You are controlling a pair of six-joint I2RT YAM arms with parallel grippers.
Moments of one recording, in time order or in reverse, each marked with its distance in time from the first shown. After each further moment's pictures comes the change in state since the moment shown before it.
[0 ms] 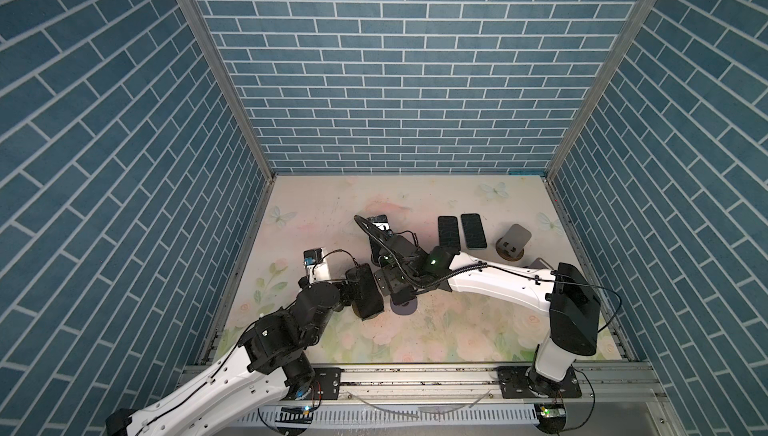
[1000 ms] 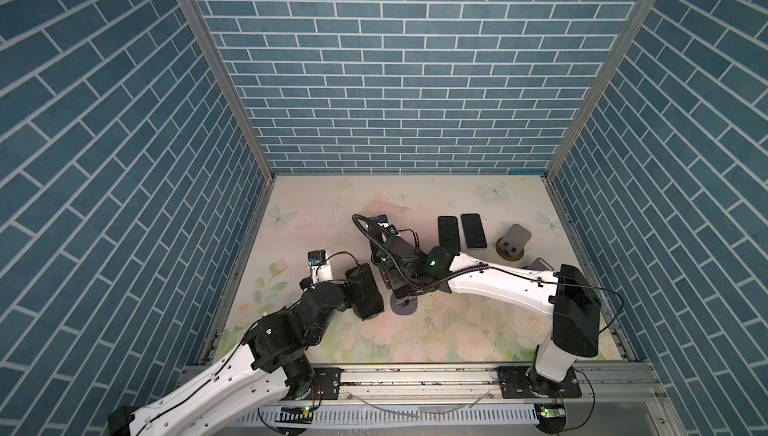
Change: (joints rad) left arm 0.000 0.041 -0.004 -0.016 0.018 0.022; right arm 0.017 -0.035 0.029 -0.031 0.131 0.048
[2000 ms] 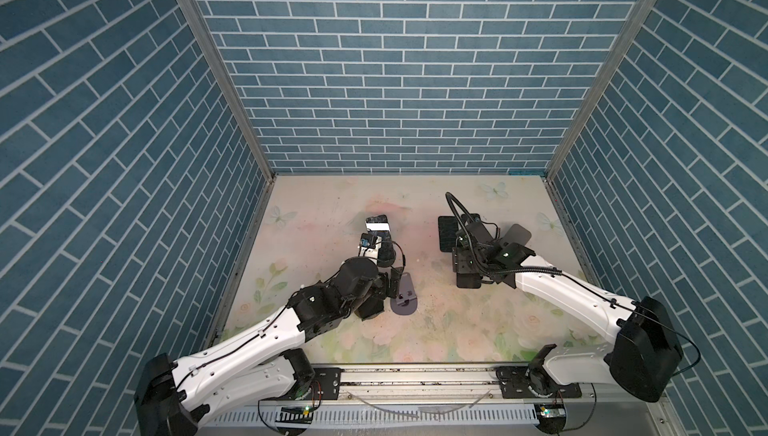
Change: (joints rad) left arm 0.000 0.380 0.137 0.235 0.308 0.153; right arm -0.438 -0.384 -0.458 -0.004 -0.037 0.049
